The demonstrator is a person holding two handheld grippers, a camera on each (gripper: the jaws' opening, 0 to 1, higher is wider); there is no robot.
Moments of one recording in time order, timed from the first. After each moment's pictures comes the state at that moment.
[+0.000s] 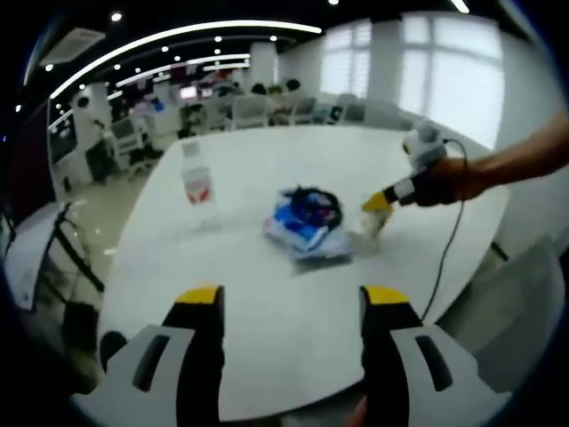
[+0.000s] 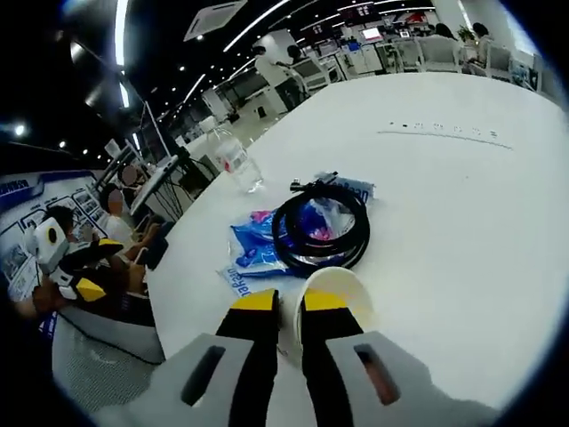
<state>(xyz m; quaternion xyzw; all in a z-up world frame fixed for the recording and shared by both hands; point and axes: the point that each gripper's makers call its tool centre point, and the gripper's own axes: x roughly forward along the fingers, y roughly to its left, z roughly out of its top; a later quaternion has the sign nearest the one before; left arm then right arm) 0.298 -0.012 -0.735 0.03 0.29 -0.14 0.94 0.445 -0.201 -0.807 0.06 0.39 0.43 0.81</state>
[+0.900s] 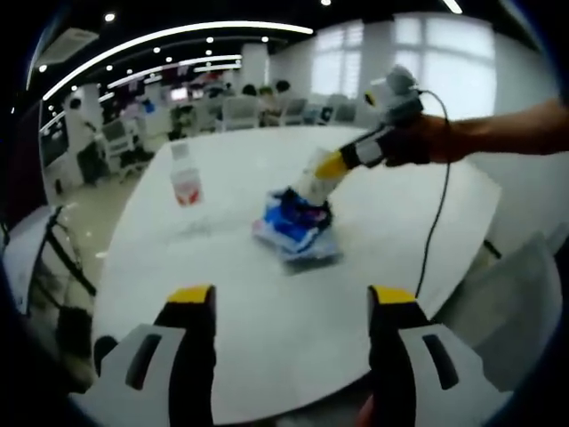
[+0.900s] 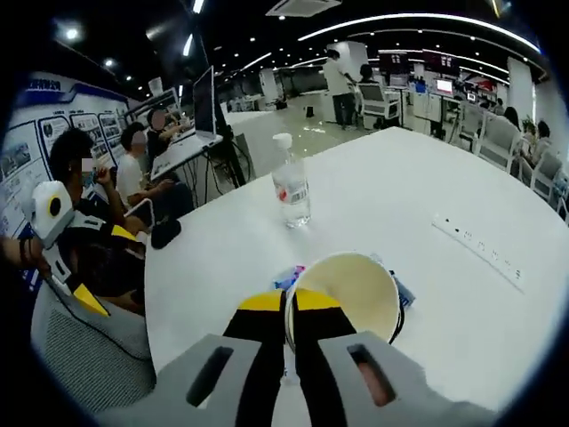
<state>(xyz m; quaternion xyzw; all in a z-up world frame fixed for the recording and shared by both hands) 0.298 -0.023 -0.735 0.02 0.29 -0.17 0.94 0.459 -0.111 -0.727 -0.11 0.29 0.52 0.80</state>
